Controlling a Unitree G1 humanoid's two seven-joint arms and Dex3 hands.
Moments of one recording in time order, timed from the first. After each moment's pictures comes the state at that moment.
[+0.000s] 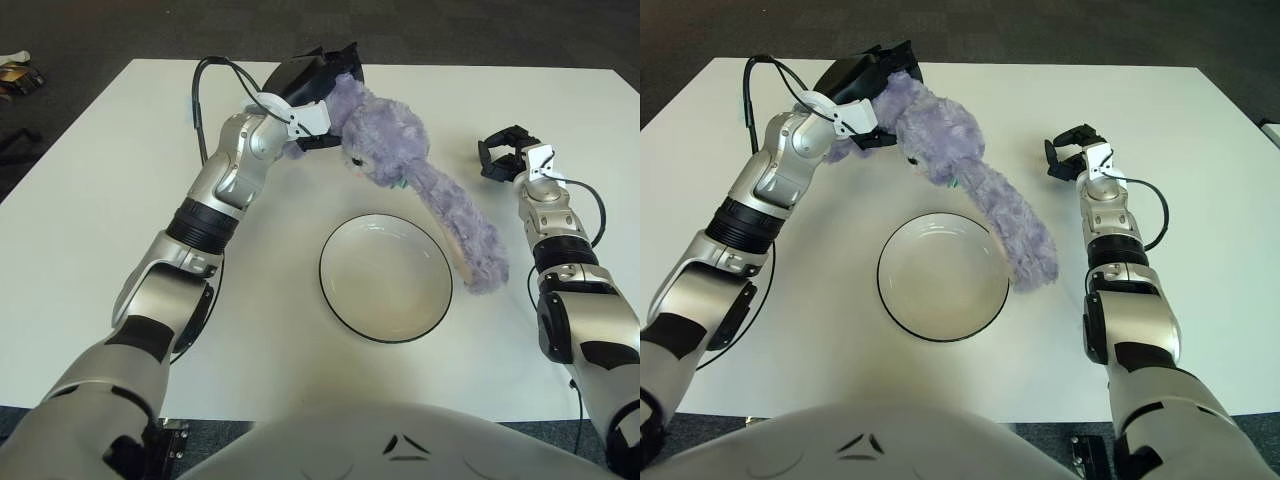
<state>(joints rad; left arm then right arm) -0.77 0.32 -0.31 0.13 0.54 0.02 -0.22 -0.68 -0.40 -0.08 0.93 -0.07 0.04 -0.02</state>
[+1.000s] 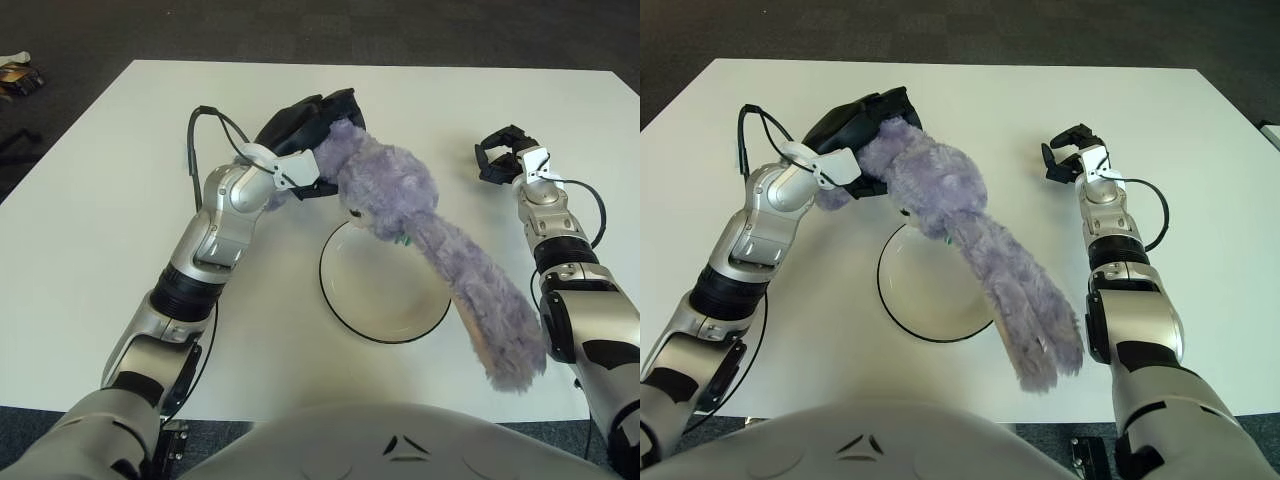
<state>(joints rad) -0.45 0.33 -0.29 -0.27 0.48 0.13 -0.36 -0.69 -0.42 -0.03 0.99 -0.09 -0.05 -0.01</state>
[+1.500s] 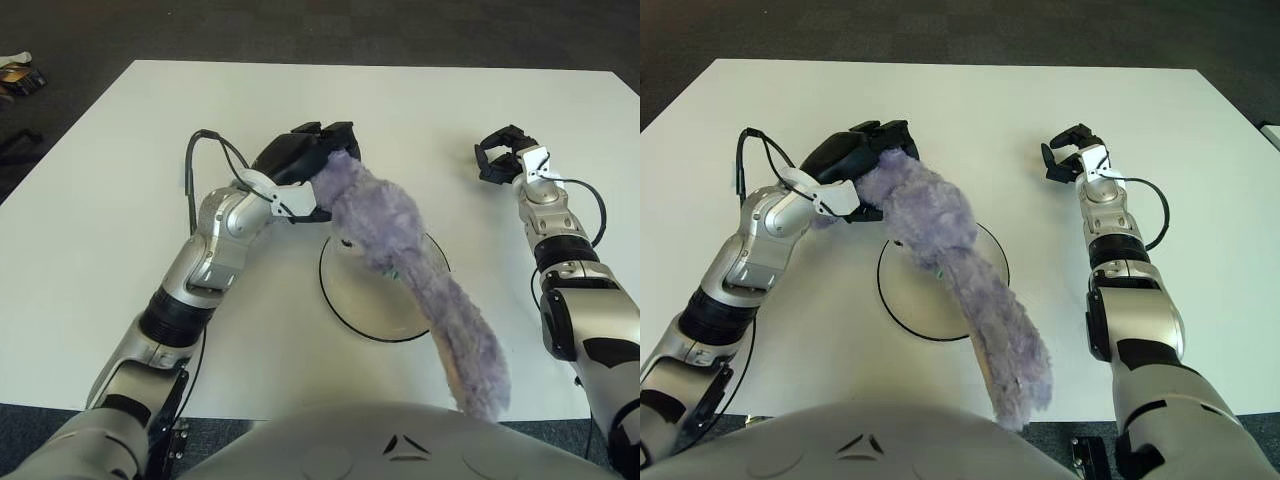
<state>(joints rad) -0.36 0.36 -0.32 -0.31 0.56 0.05 -0.33 -0.70 -0.42 -0.03 1.01 -0.09 -0.05 -0.01</state>
